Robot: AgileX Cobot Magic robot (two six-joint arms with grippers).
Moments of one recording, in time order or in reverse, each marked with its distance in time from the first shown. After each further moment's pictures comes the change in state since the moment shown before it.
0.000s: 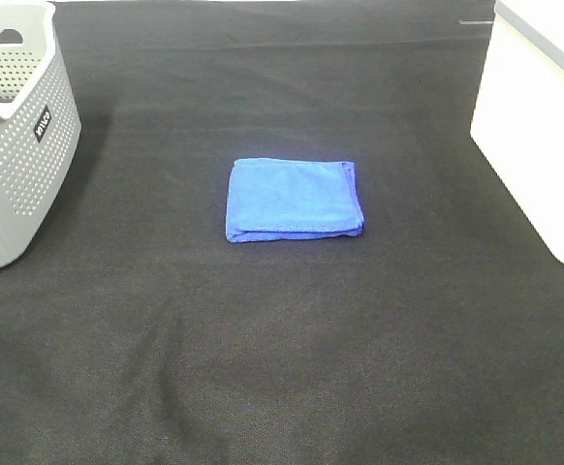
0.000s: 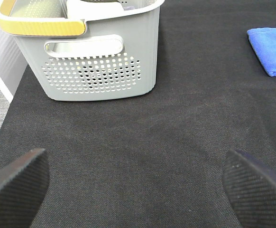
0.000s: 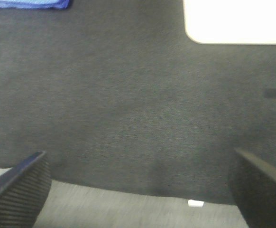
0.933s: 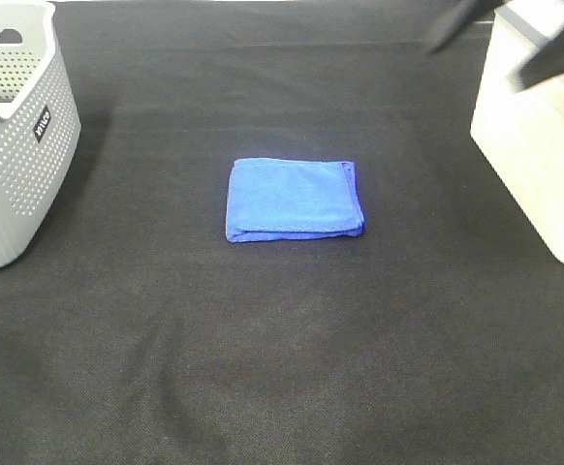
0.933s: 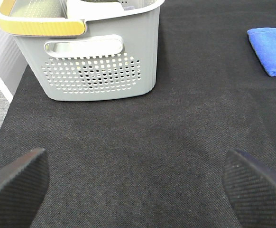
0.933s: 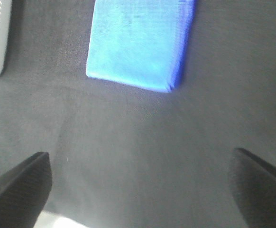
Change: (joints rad) left arm 0.000 0.000 0.000 0.000 0.000 0.000; right arm 0.080 1.425 -1.046 0.397 0.066 -0.052
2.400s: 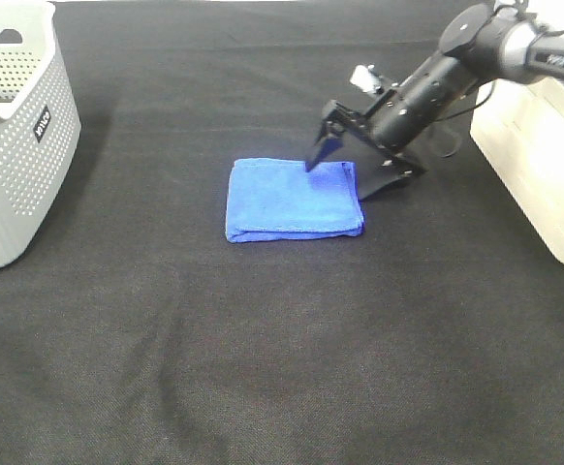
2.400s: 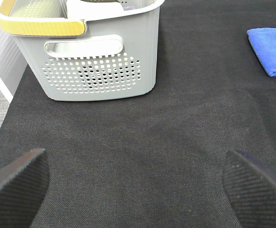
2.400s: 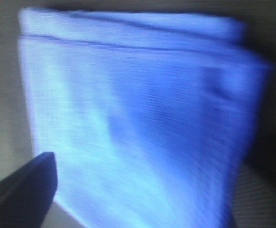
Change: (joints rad) left arm 0.000 0.000 0.000 0.000 0.000 0.000; right arm 0.075 0.859 -0.569 0.237 -0.028 -0.028
